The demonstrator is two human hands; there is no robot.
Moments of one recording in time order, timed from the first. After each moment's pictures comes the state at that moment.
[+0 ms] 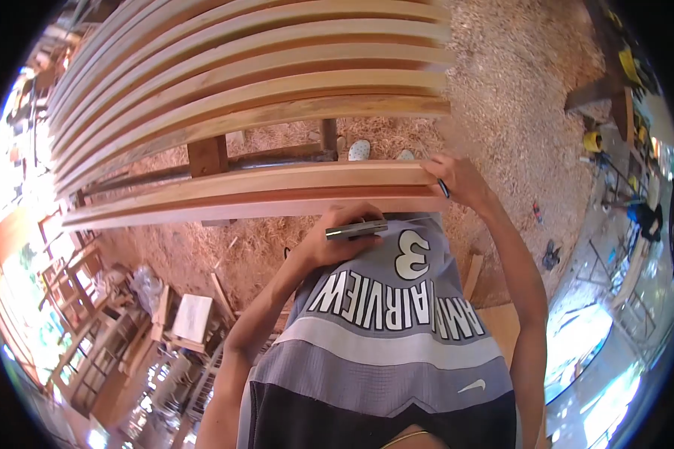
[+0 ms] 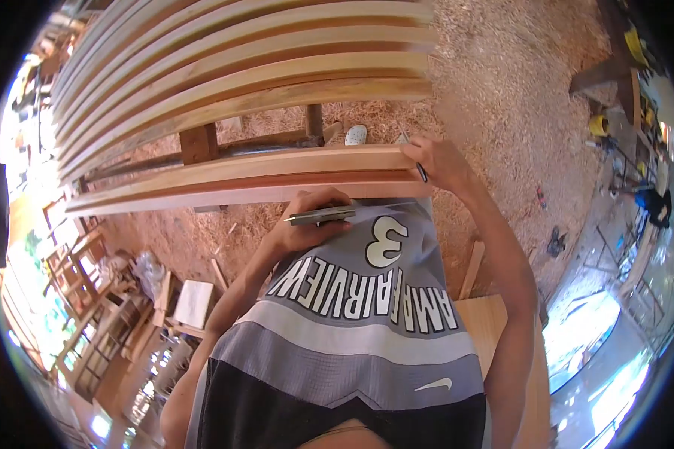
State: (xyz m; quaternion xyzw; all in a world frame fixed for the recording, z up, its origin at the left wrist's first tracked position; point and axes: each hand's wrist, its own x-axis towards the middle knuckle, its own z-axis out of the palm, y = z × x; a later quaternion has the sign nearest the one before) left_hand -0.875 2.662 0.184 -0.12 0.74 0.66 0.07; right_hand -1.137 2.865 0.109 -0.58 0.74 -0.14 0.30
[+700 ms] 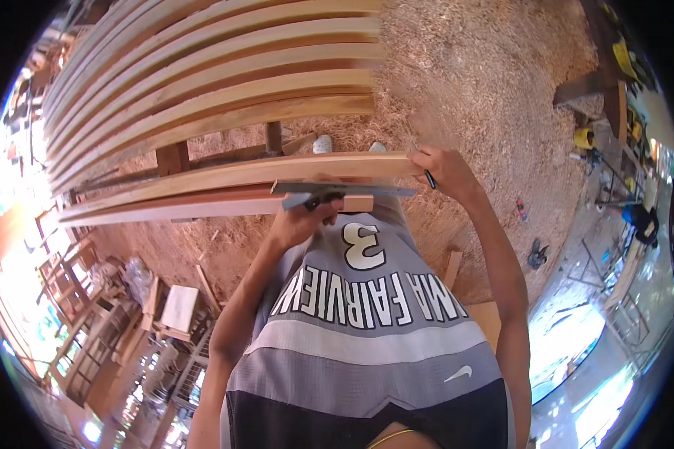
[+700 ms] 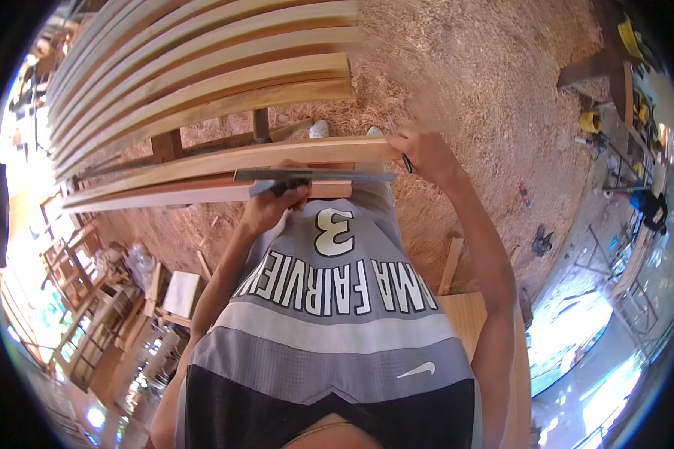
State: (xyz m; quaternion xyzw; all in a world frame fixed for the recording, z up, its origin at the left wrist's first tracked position) left_hand -0.931 2.707 0.177 -0.31 0.56 0.77 0.05; right_hand -1.203 2.926 0.106 -0.56 0.75 -0.11 0.32
